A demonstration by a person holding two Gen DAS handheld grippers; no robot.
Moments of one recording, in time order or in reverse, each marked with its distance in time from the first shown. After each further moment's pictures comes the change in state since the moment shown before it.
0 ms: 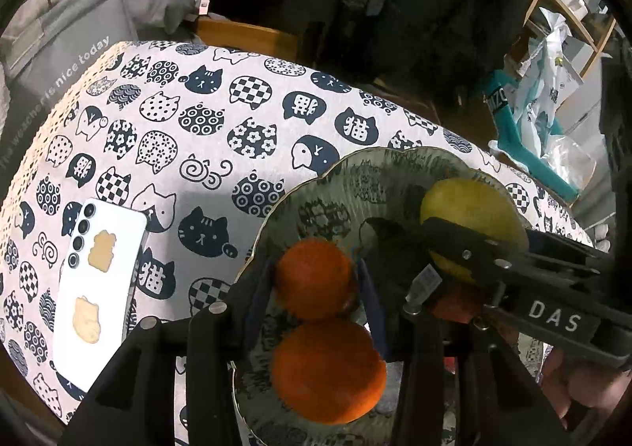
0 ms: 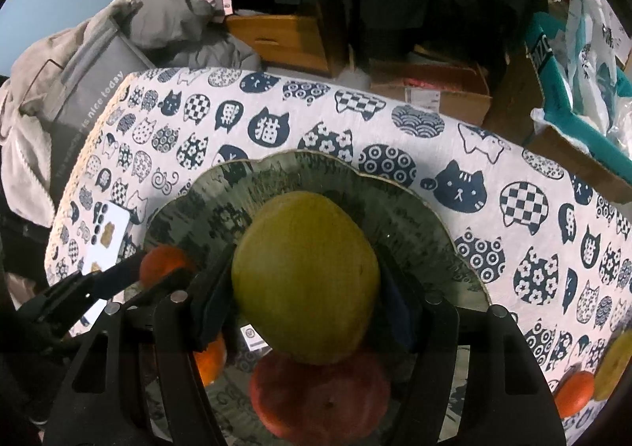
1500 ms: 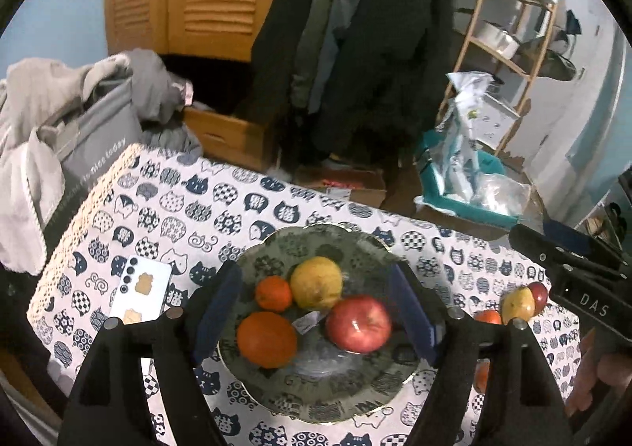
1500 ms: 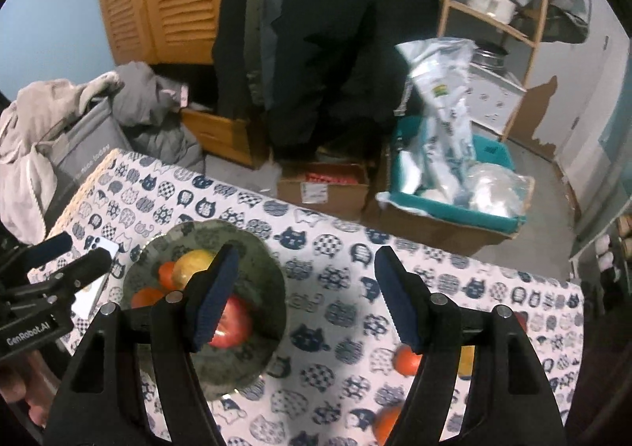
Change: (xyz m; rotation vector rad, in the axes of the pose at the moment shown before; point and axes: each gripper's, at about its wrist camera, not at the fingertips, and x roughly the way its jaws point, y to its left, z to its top) left arm -0.153 -0.058 -0.011 0.079 -0.260 -0.059; right arm -0.210 -0.022 -0.047 -0.034 -0.340 -0.294
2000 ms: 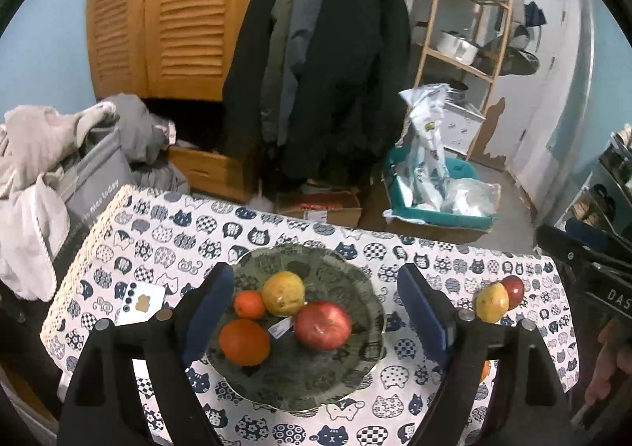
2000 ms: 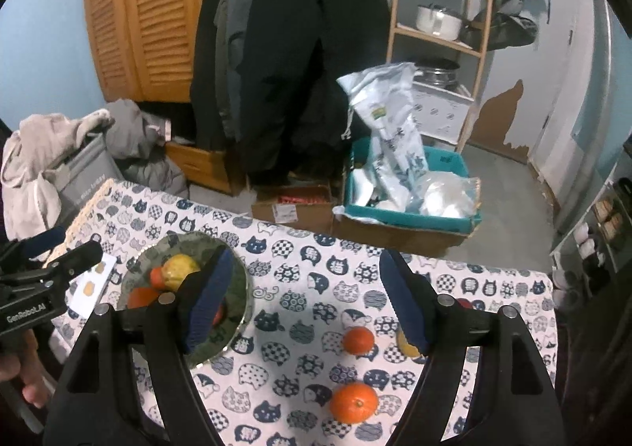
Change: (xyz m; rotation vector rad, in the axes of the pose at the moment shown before) left arm -0.053 -0.047 -0.004 0.101 -0.097 -0.029; right arm -0.085 -0.050 -0.022 0.056 -0.111 -0.047
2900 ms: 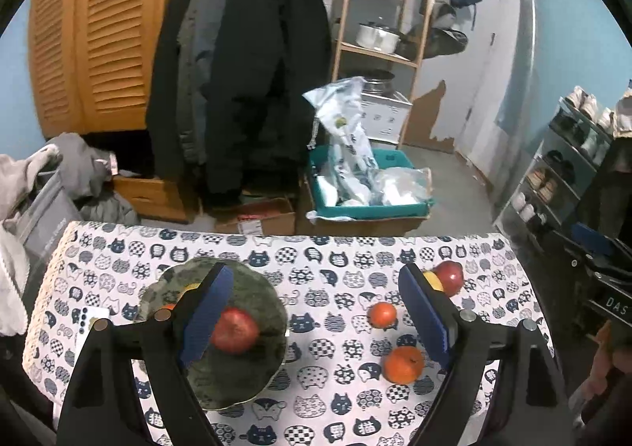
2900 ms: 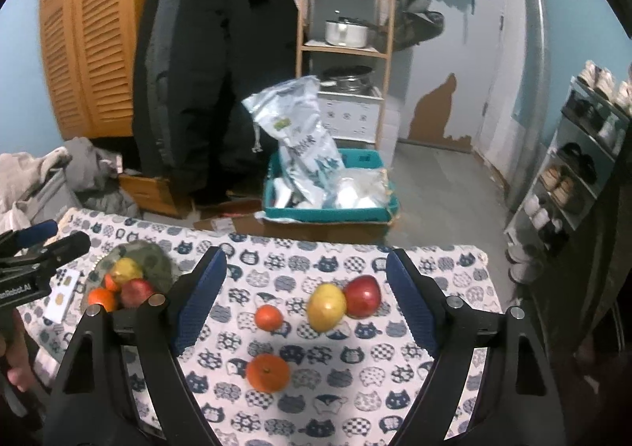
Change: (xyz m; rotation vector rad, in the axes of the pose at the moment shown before) left arm -0.021 -0.105 -0.002 0.137 -0.012 -0.152; right arm -0.077 -0.102 -0.046 0.124 -0.076 -0.160
